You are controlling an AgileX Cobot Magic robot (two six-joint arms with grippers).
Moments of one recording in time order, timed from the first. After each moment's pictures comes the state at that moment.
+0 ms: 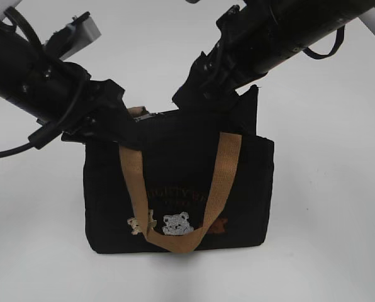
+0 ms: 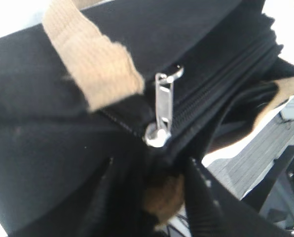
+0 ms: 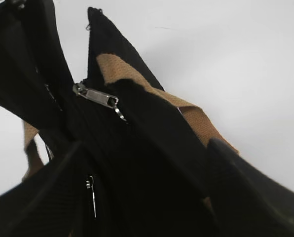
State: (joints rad) left arm -0.40 1.58 -1.07 -0.80 0.88 0.56; right arm 0.50 1.61 -1.25 0.60 0.68 -0.90
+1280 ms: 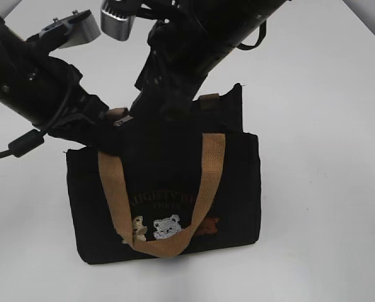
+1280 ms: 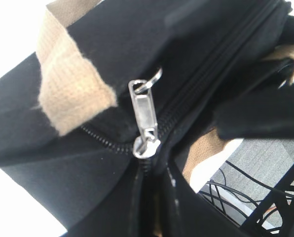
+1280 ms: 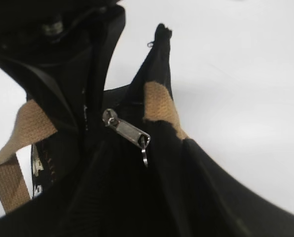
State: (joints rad) left arm -0.42 1.54 -1.09 -0.62 0.91 0.61; right arm 0.62 1.80 -1.49 0.55 0.81 -1.17
